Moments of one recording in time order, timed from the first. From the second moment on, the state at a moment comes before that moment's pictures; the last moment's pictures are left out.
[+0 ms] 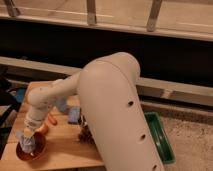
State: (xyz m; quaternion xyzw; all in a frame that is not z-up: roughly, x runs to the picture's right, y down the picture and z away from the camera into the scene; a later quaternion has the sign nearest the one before) arm -0.375 0.209 0.709 -0.47 -0.25 0.12 0.84
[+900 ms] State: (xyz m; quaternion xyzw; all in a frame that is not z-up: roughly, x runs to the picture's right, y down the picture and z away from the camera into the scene) arm -0.277 0.247 0.679 -0.49 -0.19 0.16 0.83
